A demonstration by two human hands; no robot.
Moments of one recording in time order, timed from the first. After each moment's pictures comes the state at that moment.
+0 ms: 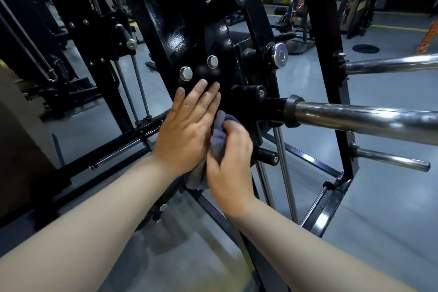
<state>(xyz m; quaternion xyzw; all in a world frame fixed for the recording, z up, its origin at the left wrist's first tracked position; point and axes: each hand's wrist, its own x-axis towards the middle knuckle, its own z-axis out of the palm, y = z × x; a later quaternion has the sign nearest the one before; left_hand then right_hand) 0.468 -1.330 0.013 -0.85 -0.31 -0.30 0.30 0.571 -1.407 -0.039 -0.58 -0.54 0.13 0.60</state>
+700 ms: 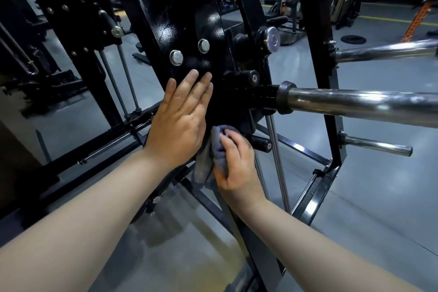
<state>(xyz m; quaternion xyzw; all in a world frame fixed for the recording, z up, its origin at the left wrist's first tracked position) 0.467 -1.330 0.002 -0.85 -0.30 -0.32 0.29 0.602 -1.420 -0.098 -0.57 -0.63 0.03 0.52</state>
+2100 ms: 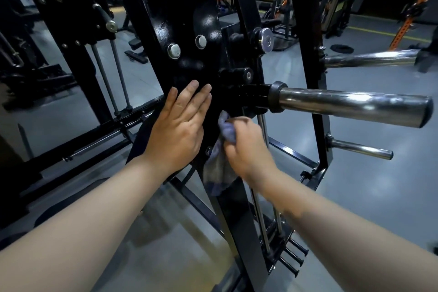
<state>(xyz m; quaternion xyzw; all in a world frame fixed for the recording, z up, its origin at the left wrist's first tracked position) 0.470 -1.343 -0.025 -0.86 -0.30 -0.33 0.26 0.640 -1.414 -0.055 -0.65 -0.62 0.08 0.42</state>
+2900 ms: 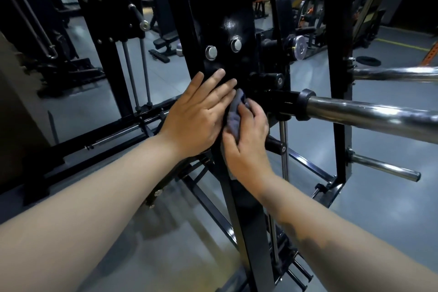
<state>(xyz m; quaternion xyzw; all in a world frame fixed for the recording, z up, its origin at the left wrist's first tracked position) 0.450 -1.341 0.010 -0.86 -0.30 -0.28 0.30 0.591 -1.408 -0.040 -0.59 -0.61 0.12 0.52</state>
